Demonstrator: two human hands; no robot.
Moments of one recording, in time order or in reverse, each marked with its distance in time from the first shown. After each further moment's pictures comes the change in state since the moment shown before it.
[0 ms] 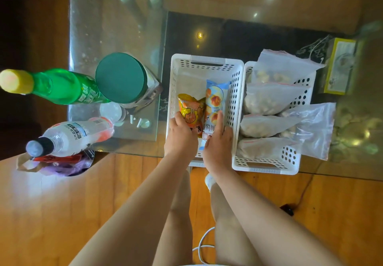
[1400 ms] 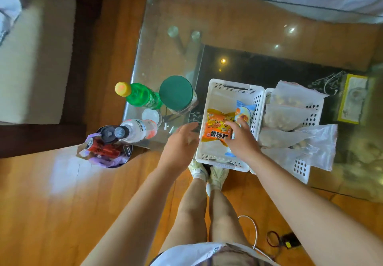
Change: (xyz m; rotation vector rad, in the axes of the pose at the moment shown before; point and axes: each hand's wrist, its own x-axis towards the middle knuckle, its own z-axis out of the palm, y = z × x) left_hand -0.084 -0.036 -0.108 -0.203 0.056 0.213; right_hand -0.001 -0.056 -0.067 -0.145 -0.361 -0.140
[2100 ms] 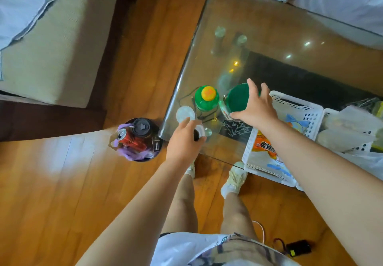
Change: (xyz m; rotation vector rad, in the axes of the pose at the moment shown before) left_hand 0.021 -0.107 -0.116 0.083 0.126 -0.013; right_hand 0.048 -0.181 0.023 -0.290 0.109 0.004
